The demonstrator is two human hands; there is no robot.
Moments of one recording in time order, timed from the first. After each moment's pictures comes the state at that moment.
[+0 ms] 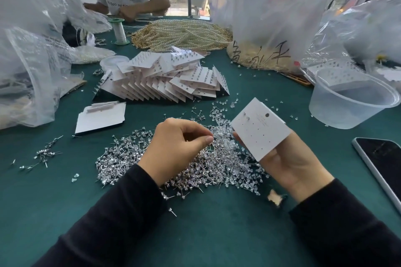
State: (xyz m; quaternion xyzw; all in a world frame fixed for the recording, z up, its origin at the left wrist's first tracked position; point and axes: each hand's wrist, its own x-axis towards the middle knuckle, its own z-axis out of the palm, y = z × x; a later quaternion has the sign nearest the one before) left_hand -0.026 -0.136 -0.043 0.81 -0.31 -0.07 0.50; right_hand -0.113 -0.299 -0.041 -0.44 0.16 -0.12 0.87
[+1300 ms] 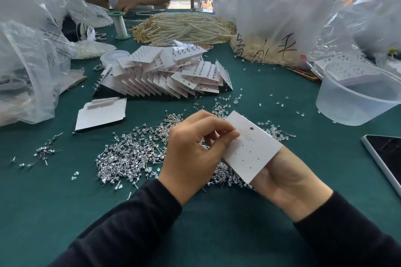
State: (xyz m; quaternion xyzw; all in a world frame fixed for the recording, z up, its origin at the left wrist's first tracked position) left_hand -0.050 -0.156 -0.049 0.71 -0.40 0.13 0.57; right_hand -0.118 -0.273 -0.048 -0.40 0.10 -0.02 0.91
